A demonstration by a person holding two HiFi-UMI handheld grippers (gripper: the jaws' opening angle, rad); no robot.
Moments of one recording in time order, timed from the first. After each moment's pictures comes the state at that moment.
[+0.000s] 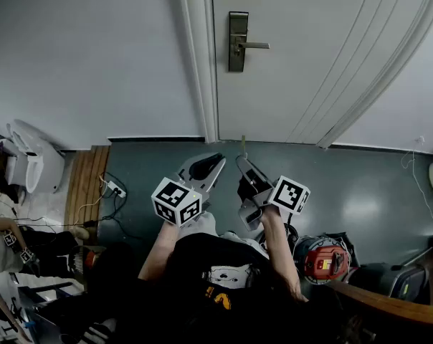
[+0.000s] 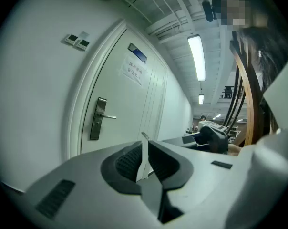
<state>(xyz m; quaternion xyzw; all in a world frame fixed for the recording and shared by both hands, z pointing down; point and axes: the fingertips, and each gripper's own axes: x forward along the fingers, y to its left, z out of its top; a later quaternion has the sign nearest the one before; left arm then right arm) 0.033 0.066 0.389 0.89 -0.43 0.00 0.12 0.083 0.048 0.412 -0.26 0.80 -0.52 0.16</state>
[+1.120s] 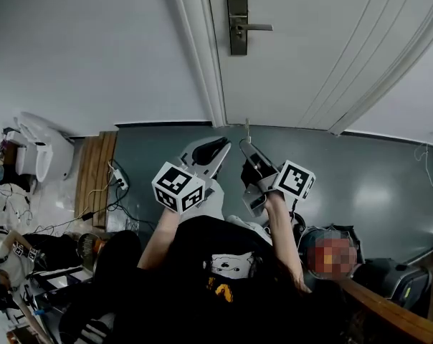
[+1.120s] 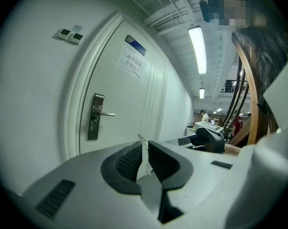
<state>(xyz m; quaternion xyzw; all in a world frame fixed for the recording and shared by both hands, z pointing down) 0.056 0.023 0.395 0.90 -0.43 0.03 0.11 0.098 0.002 0.427 -0.23 0.78 -0.54 0.18</state>
